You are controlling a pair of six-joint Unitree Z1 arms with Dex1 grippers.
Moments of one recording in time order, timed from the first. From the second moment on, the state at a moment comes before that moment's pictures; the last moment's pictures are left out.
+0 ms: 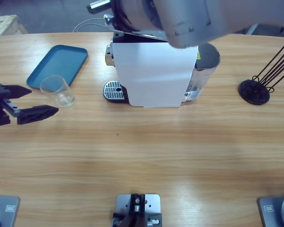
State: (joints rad) arm 0 -0.85 1.16 -0.65 0.23 0.14 -0.09; arm 1 1.00 1.97 -1.47 0.02 -0.46 0.19
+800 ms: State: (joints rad) arm 0 -0.85 1.16 -0.65 0.23 0.15 -0.09; arm 1 1.01 1.95 -1.34 -0.08 -0.41 0.31
